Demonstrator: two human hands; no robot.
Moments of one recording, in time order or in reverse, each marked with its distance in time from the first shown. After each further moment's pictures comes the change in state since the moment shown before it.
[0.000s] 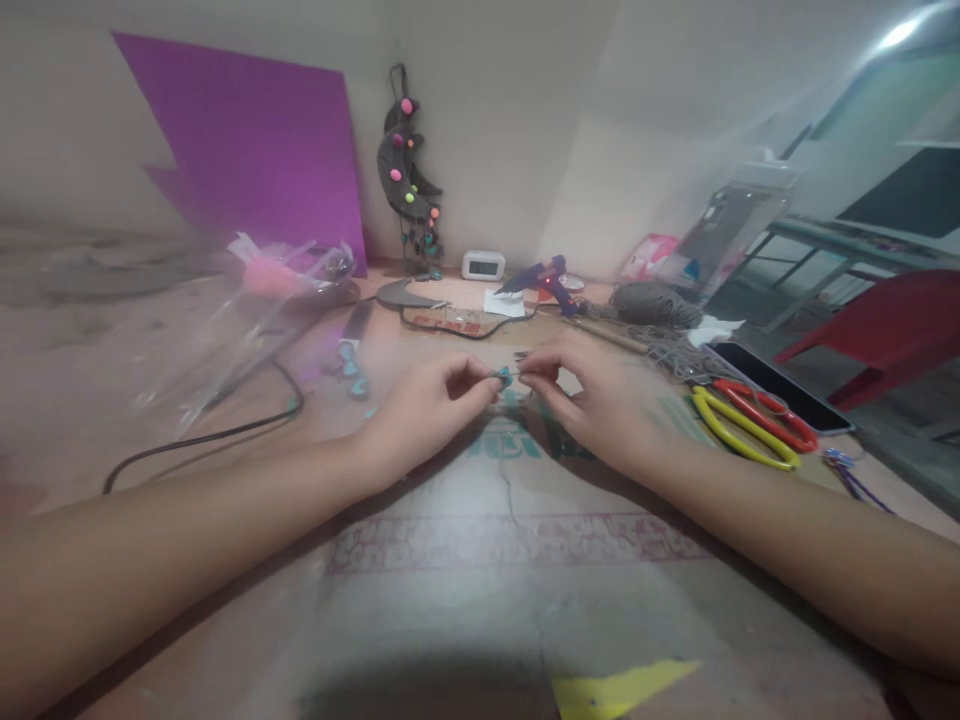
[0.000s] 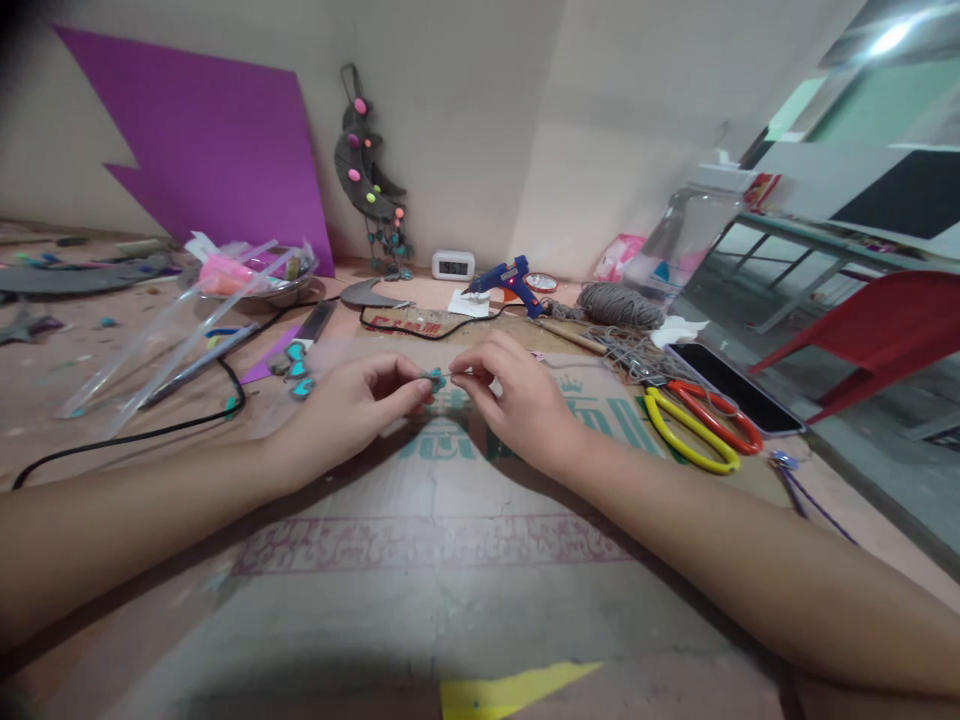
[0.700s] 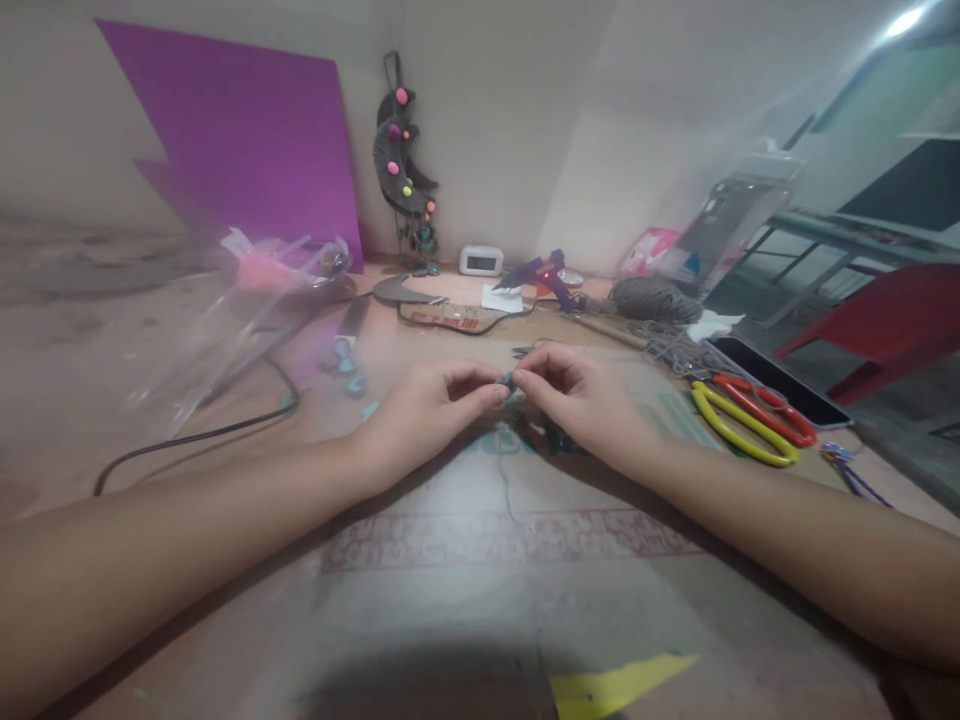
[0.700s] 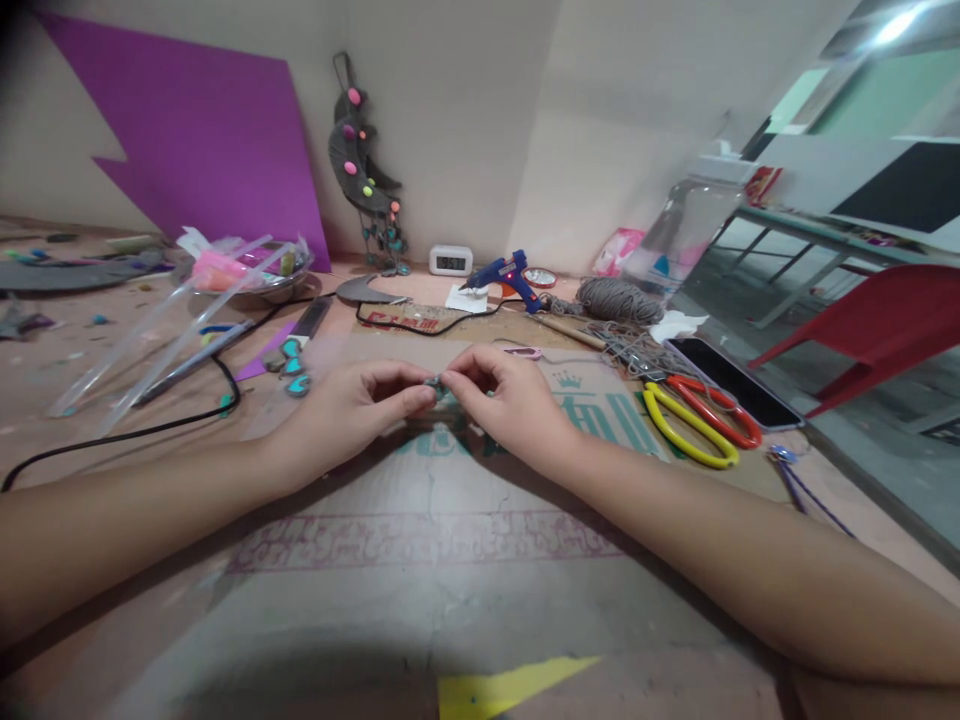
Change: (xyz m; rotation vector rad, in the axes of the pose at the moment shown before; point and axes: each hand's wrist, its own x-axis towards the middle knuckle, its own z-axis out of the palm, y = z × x) left_hand -0.003 -0.011 0.004 -0.145 -0.123 0.015; right_hand 0.003 -0.017 0.002 0.320 -0.146 0.428
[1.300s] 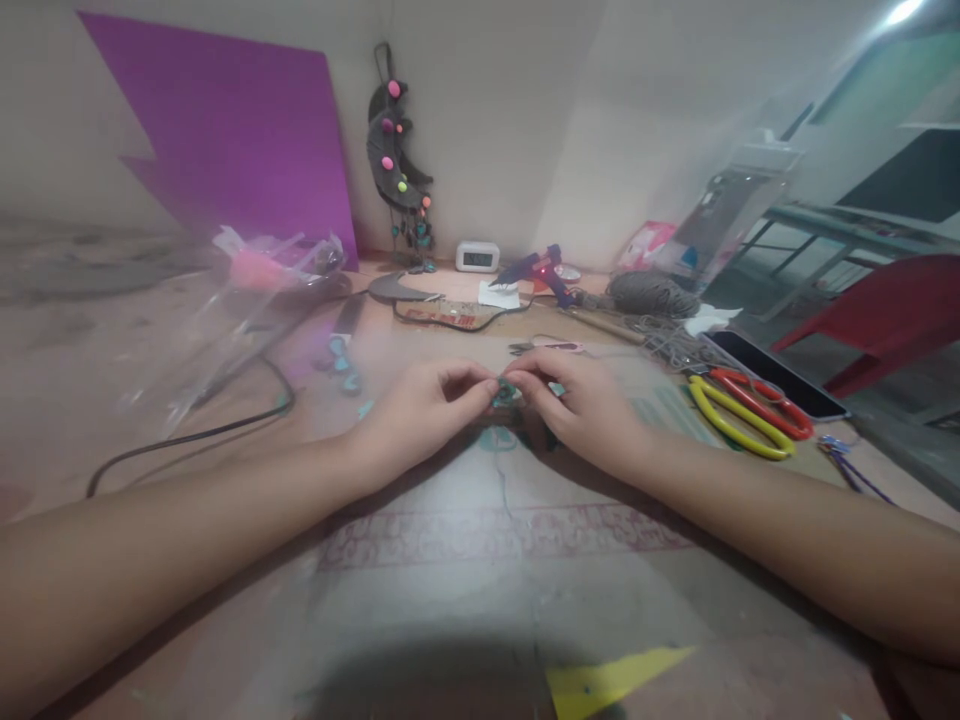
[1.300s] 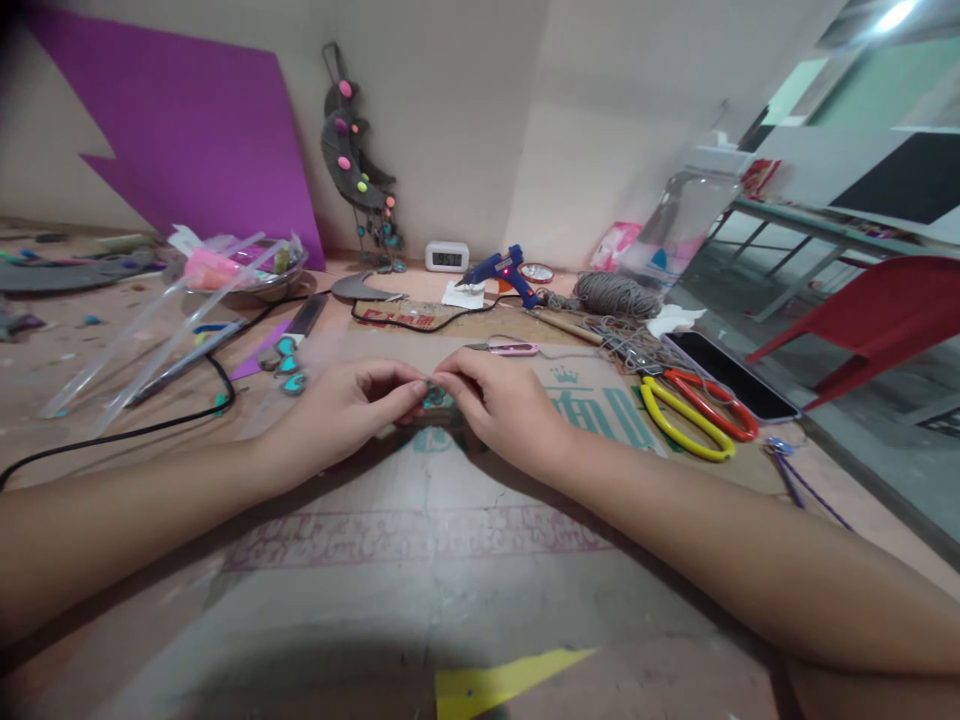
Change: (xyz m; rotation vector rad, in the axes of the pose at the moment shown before) left_hand 0.000 0.004 0.000 0.063 0.012 -0.015; right_hand -0.003 0.003 -0.001 -0.276 0.014 -0.285
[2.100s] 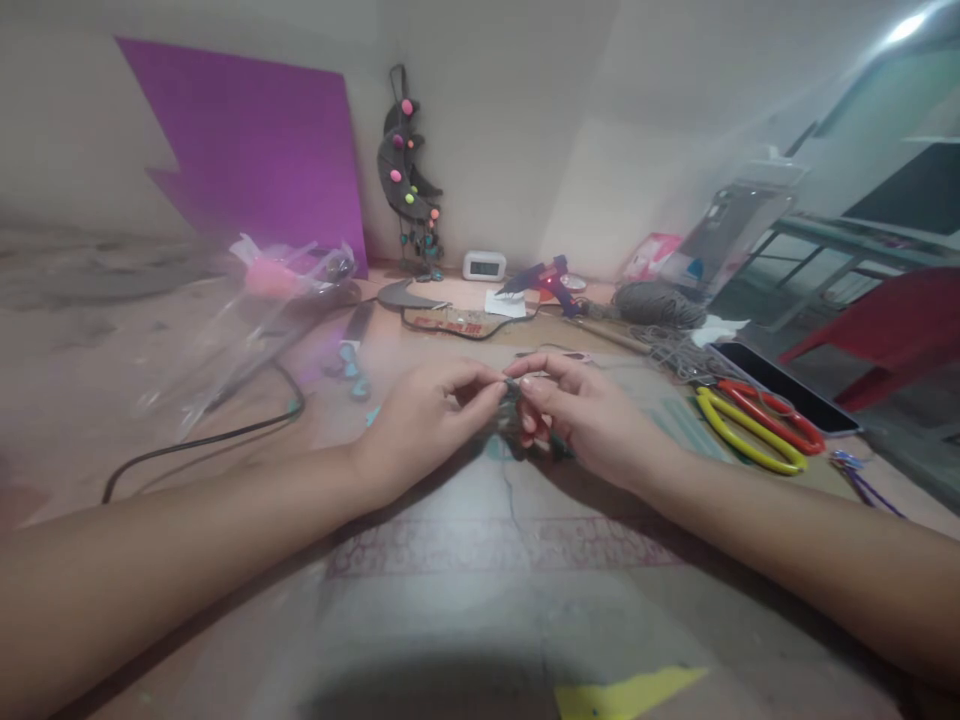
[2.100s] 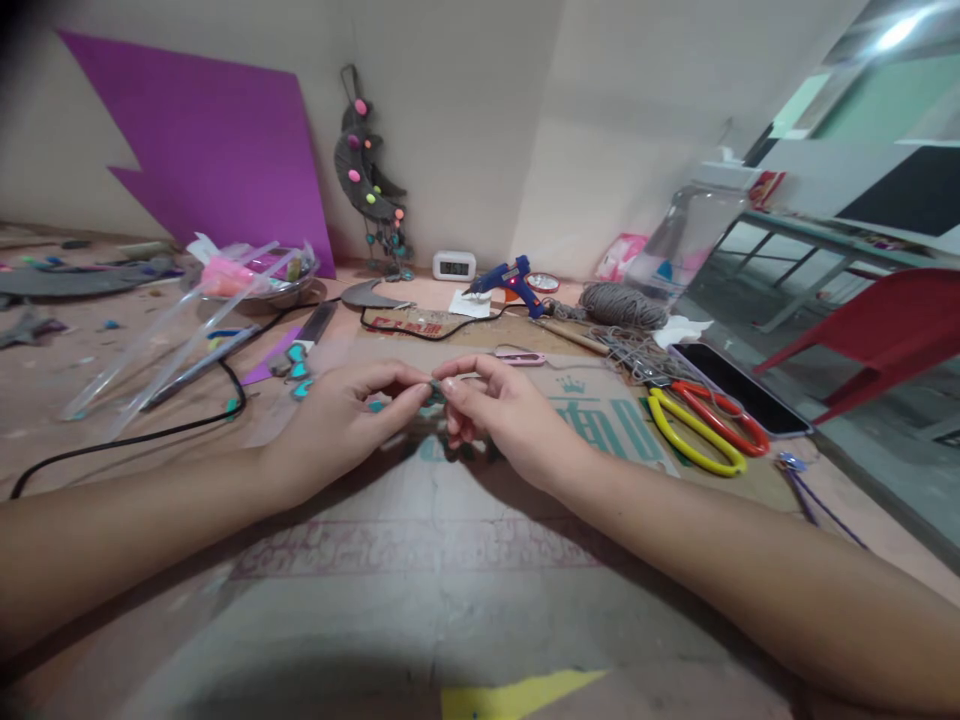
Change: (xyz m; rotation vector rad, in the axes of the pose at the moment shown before) left_hand -0.004 0.009 -0.003 0.216 0.158 0.266; right_hand -0.001 -0.012 0.003 1.069 -0.139 0.608
